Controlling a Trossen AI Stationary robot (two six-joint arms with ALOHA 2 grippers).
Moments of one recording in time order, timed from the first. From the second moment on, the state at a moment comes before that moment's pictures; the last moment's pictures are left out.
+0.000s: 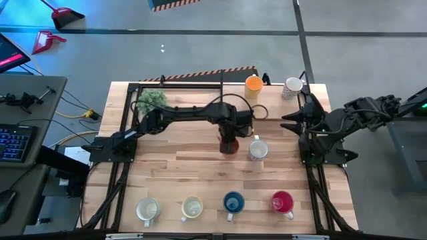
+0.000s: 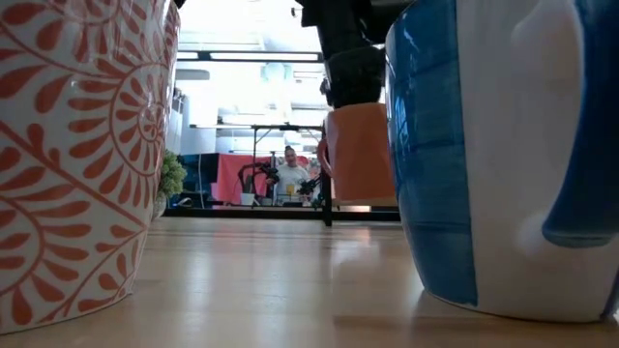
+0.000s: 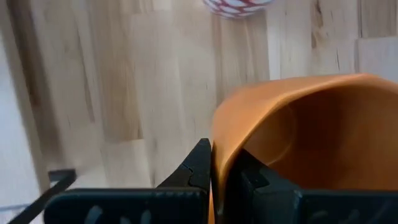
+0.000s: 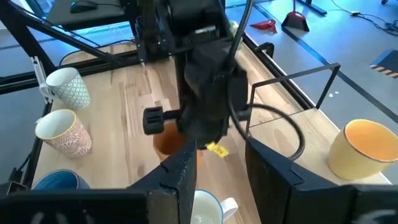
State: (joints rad) left arm 0.09 2.40 2.35 -1.28 0.08 0.20; right arm 0.43 0.81 1.26 -1.03 0.59 0.43
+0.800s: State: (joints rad) left arm 0.08 2.46 2.35 -1.20 0.08 0.17; right arm 0.43 0.81 1.26 -1.03 0.54 0.44
